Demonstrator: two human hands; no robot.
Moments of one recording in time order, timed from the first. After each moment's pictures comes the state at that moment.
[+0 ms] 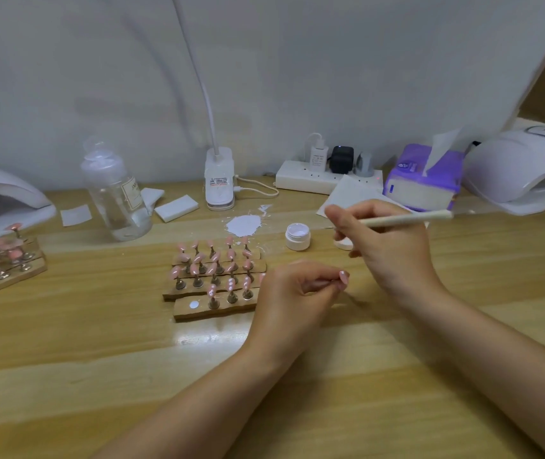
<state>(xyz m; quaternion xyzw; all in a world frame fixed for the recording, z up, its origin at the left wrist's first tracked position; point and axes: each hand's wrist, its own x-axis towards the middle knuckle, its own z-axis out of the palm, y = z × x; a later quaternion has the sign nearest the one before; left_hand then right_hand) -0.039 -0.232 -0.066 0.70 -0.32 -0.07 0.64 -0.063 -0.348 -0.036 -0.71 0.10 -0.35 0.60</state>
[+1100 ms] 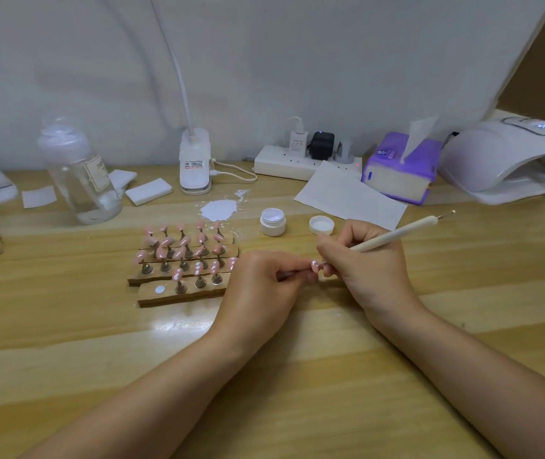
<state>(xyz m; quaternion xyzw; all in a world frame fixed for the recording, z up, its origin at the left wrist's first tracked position) -0.037 -0.231 -0.071 0.75 -0.36 -0.03 0.55 -0.085 -0.350 -0.059 -0.67 0.09 -0.29 0.67</state>
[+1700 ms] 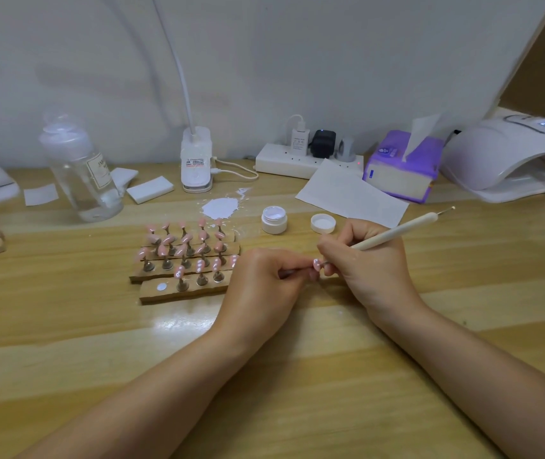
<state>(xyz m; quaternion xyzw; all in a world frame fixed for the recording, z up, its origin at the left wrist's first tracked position) -0.038 -0.232 -0.069 0.76 -0.36 -0.03 0.54 -0.085 -0.348 -0.058 -0.68 0.09 -0.29 0.66</state>
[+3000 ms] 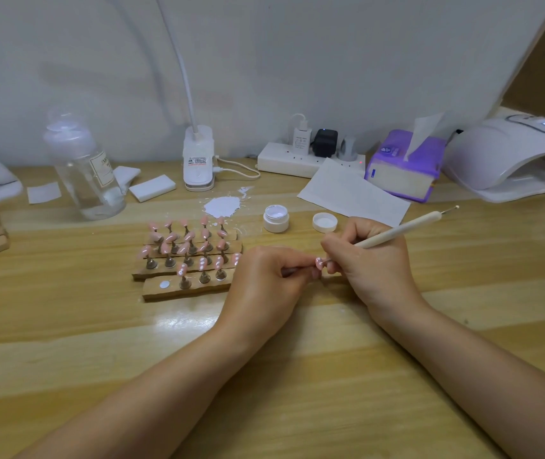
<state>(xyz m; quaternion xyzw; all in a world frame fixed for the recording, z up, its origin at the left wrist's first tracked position) -0.037 -0.232 -0.070 0.76 -0.37 -0.02 0.54 -0.085 -0.348 -0.059 -0.69 0.10 -0.30 0.65</state>
